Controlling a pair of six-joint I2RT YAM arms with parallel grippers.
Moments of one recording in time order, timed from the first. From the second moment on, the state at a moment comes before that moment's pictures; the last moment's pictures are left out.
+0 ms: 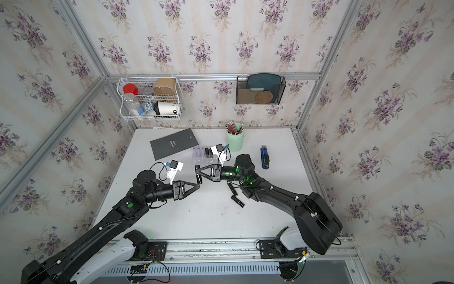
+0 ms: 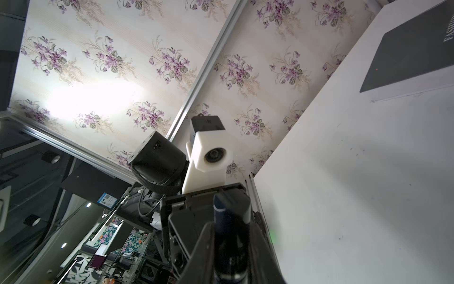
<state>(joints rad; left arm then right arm) -0.56 0.83 0.57 -0.02 0.74 -0.80 0.73 1.42 0.76 0.70 -0.80 1.00</state>
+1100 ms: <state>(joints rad) -0.66 1.03 0.84 -0.41 0.33 -0.28 0.81 1.46 1.20 -0.22 -0.36 0.73</state>
